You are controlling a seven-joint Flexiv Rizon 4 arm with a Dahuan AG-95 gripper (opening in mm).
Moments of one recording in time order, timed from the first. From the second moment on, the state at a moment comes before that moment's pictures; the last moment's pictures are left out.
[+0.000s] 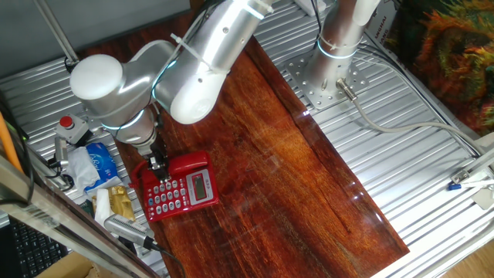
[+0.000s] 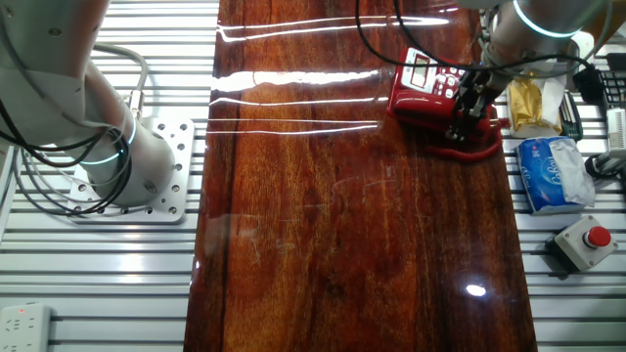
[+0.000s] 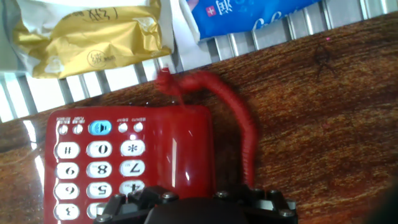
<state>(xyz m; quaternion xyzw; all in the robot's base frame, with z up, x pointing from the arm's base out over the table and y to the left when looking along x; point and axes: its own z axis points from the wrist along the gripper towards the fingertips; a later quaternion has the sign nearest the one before) 0.635 0.089 0.051 -0.13 -0.99 -0.01 0.06</state>
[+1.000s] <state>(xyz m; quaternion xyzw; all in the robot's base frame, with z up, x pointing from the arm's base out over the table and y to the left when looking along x) 0.630 0.102 0.080 -0.11 -0.99 -0.06 0.08</state>
